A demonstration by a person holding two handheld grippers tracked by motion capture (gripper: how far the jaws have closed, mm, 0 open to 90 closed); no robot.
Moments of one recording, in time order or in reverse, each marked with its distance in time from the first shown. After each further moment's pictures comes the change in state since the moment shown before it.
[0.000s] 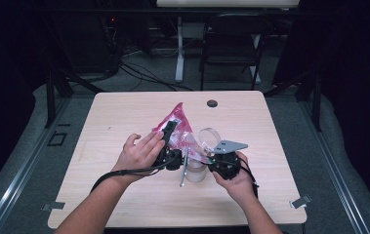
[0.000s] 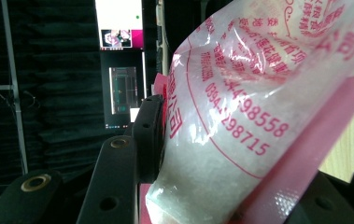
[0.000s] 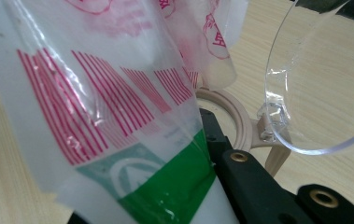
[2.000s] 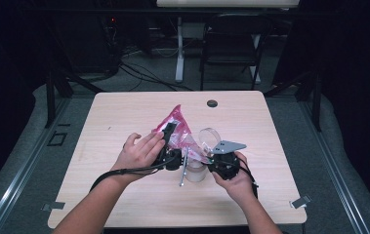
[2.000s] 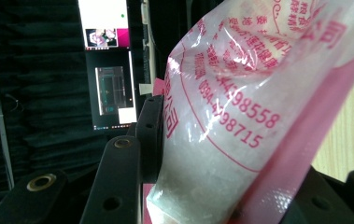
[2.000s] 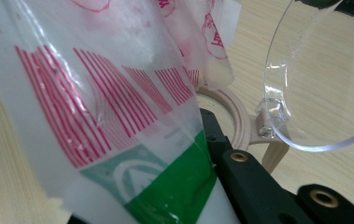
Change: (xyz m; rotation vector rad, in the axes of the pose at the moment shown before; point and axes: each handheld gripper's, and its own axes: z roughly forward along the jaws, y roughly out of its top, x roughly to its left) left arm -0.001 -0.002 0.002 -0.002 -0.061 0.021; right arm 0.001 -0.001 0.003 0.016 -0.012 -0.006
